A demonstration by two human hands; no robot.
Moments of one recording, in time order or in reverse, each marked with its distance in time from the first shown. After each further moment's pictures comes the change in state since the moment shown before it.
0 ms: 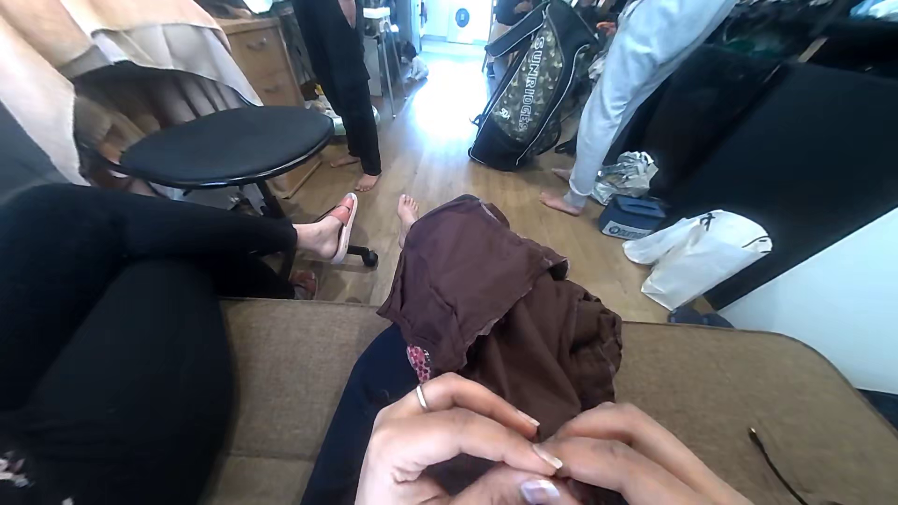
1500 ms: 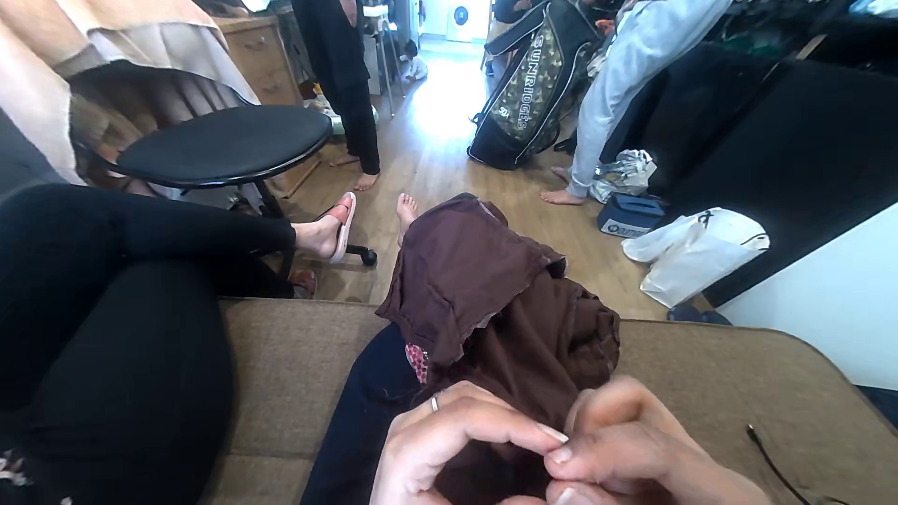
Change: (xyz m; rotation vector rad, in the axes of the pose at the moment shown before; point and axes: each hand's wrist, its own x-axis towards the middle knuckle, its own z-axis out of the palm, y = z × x) left_hand -0.003 -0.007 0.009 -0.048 -0.024 0.043; right_hand 0.001 0.008 0.001 0.391 0.036 0.067
